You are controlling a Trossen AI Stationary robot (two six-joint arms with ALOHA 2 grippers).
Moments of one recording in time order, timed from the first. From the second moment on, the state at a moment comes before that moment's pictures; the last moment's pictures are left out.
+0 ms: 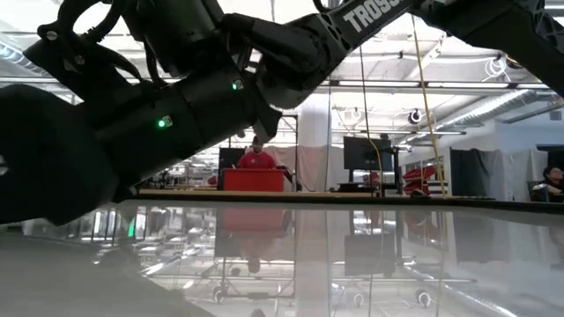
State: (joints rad) left arm 0.00 0.39 0.79 -0.40 0.00 0.01; right arm 0.23 2.62 1.94 0.13 -0.05 -0.13
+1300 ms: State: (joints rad) left arm 0.00 0.39 0.79 -0.40 0.00 -0.02; right arm 0.23 2.32 1.94 -0.84 0.30 -0.22
